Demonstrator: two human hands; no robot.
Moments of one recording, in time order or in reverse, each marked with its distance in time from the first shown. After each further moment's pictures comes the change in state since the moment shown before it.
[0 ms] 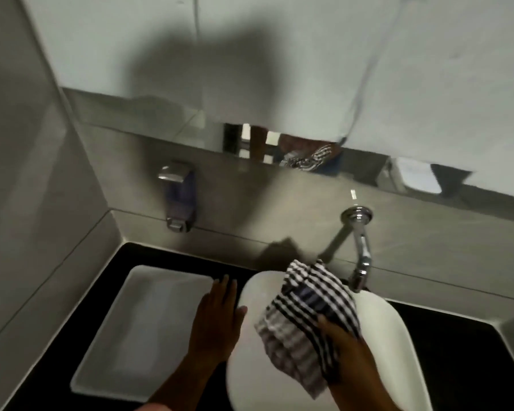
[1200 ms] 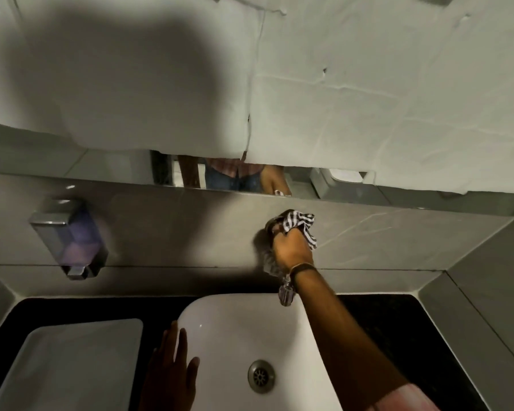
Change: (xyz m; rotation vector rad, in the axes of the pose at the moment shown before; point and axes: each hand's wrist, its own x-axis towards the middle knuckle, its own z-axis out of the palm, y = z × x) left_hand 0.004 0.035 0.033 0.028 -0.089 0.046; right_hand 0.122 -0.162 0.025 -0.930 0.444 -0.313
